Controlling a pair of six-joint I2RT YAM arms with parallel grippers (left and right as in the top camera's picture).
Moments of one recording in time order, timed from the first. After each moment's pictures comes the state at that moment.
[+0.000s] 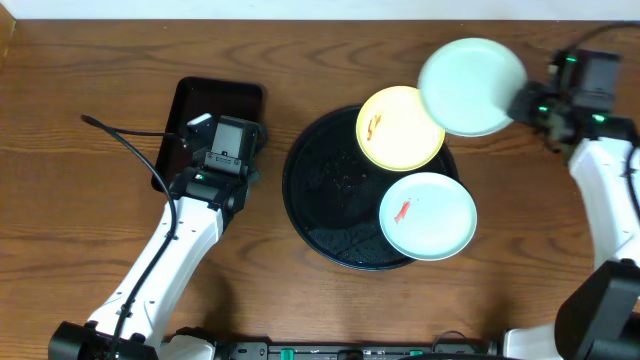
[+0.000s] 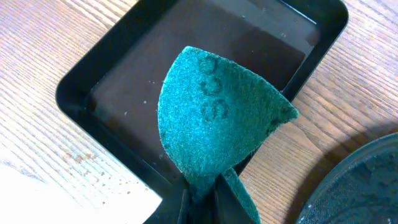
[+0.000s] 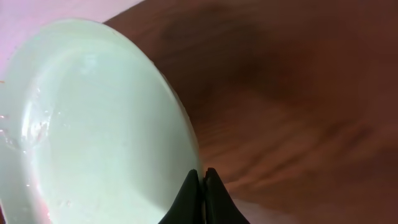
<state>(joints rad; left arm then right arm) -0.27 1.38 0.94 -0.62 -0.42 -0.70 -0.19 1.63 1.29 -0.51 -0.16 0.32</state>
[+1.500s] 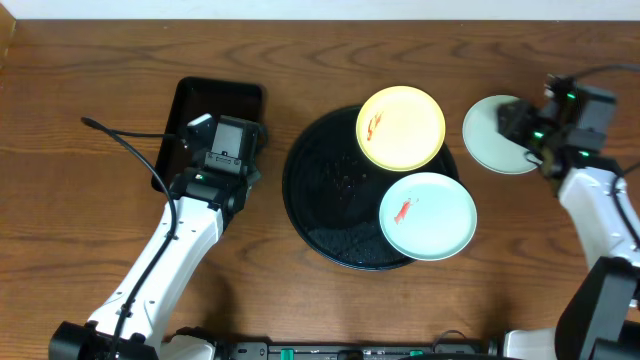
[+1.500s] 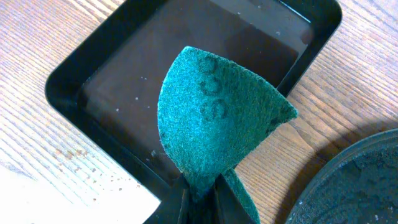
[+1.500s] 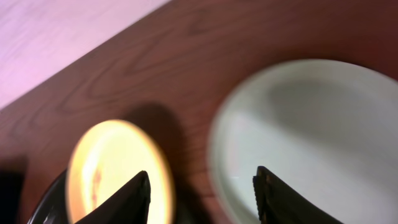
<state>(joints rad) -0.27 1.38 0.94 -0.62 -0.40 -0.72 -0.17 1.60 1.01 -0.14 -0.33 0.33</state>
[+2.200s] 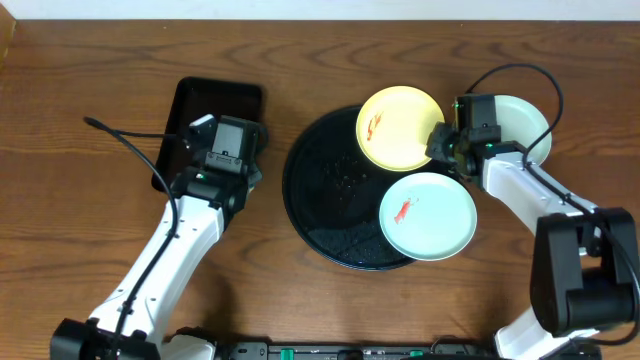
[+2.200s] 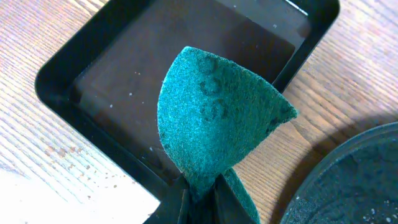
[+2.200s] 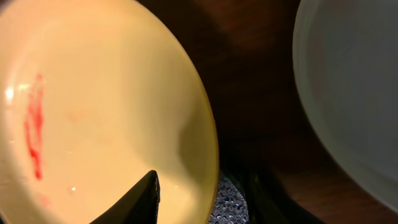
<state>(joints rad) -0.27 1.39 0.94 -0.62 -0.37 -0.73 0.15 1.79 1.02 -0.20 -0.02 0.46</state>
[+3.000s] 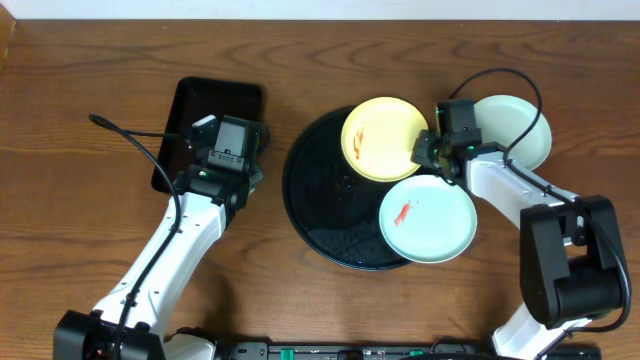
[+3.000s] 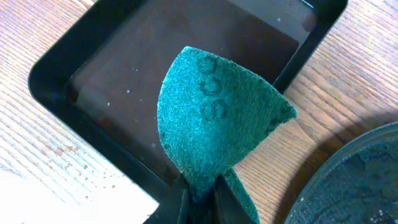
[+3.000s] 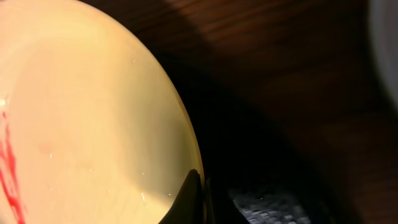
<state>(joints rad) -0.27 1.41 0.94 -0.61 -0.37 -0.73 0.23 1.84 1.02 -0.19 -0.01 0.50</state>
